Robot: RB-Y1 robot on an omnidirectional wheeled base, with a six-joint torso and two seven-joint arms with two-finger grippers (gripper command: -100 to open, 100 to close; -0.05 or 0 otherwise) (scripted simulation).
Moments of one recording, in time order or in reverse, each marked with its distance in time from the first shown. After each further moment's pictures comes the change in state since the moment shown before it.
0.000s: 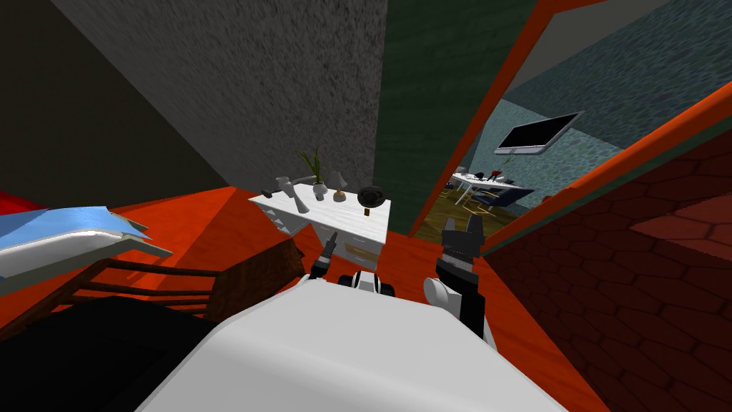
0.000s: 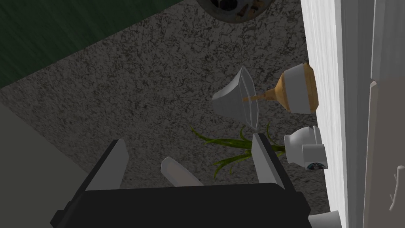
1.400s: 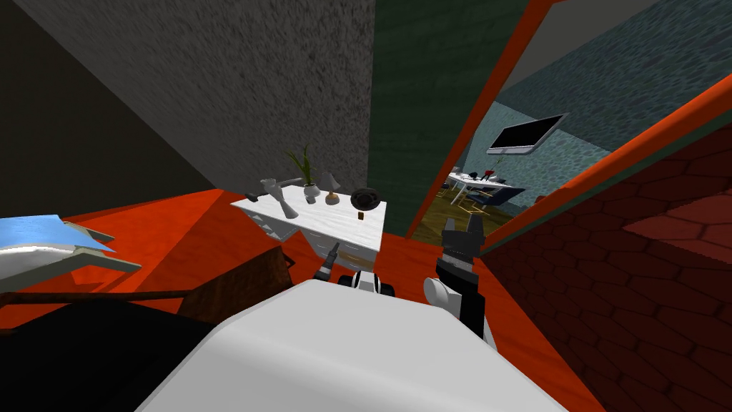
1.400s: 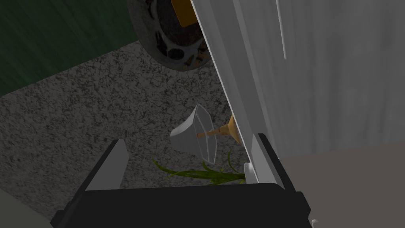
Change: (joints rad) left arm -0.060 -0.028 0.000 0.338 -0.027 -0.107 0.000; right arm 0.000 0.000 0.000 0.000 0.000 0.000 0.000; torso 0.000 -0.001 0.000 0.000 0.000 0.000
